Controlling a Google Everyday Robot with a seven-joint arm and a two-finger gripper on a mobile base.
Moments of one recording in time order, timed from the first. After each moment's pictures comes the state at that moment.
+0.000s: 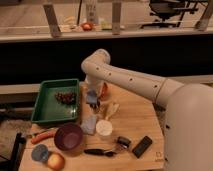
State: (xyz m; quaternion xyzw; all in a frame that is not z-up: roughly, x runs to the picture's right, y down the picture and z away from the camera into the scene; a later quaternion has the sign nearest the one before) arm -0.085 0.007 0.796 -0.14 -0.21 -0.63 0.74
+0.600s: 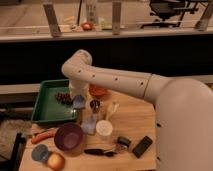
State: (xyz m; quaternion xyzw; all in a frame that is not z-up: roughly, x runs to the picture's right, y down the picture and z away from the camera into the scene) arm -0.140 0.032 0.763 -0.14 -0.23 -0.67 0.69
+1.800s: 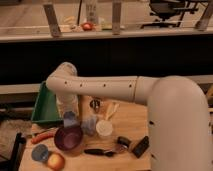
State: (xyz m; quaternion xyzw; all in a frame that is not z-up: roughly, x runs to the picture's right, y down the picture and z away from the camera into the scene) arm -0.183 0.119 0.732 -0.17 -0.30 -0.72 0.60
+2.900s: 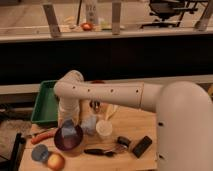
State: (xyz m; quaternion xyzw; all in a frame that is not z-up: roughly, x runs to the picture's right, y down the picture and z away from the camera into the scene) arm -0.184 0.158 0.724 -0.16 -0.38 -0.70 0.59
